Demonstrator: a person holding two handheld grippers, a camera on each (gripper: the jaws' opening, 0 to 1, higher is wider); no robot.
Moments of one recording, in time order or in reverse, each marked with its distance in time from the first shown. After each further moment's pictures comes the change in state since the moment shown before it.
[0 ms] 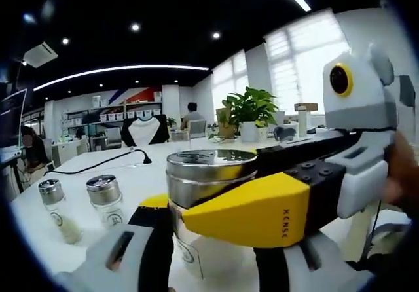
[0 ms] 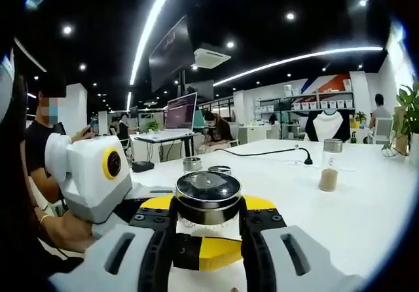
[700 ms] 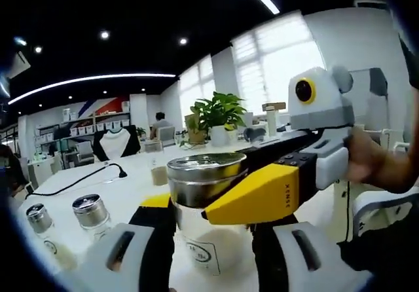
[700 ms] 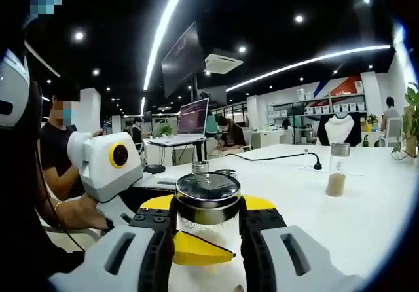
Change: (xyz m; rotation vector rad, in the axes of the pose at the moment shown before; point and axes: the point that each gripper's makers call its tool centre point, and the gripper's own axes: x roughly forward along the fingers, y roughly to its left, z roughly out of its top) left arm -0.010 -0.022 0.006 0.083 -0.037 -0.279; right arm -0.009 0.001 0.002 -0.004 -0.029 0.082
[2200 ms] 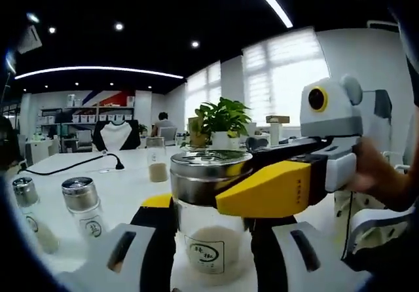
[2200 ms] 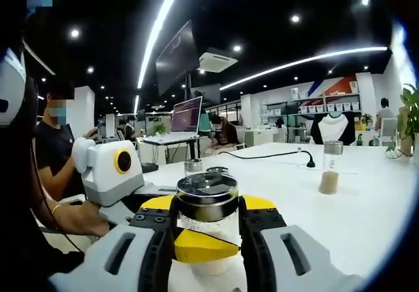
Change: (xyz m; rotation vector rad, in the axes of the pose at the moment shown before) left arm 0.010 0.010 -0.006 -0.116 -0.042 0.116; right arm -0.002 -0.010 -0.003 0.016 0.007 -0.069
